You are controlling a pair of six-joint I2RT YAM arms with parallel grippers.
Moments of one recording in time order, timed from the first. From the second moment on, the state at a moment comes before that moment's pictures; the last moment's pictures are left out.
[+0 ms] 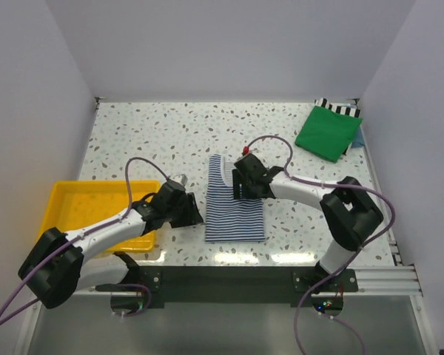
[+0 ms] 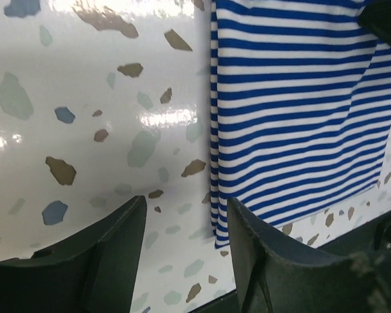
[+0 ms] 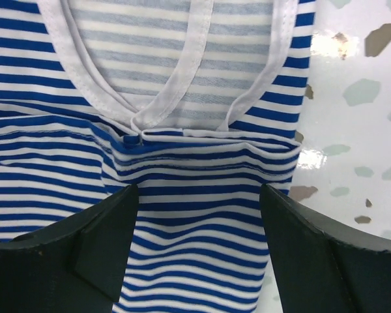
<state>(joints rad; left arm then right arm) -0.66 1.18 0.52 -0.26 0.04 -0.80 0.72 1.71 1.02 -0.37 0.26 0.58</state>
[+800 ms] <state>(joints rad) -0.72 1.19 0.42 -0.17 0.25 -0.87 0.72 1.12 0.56 -0.53 0.05 0.85</state>
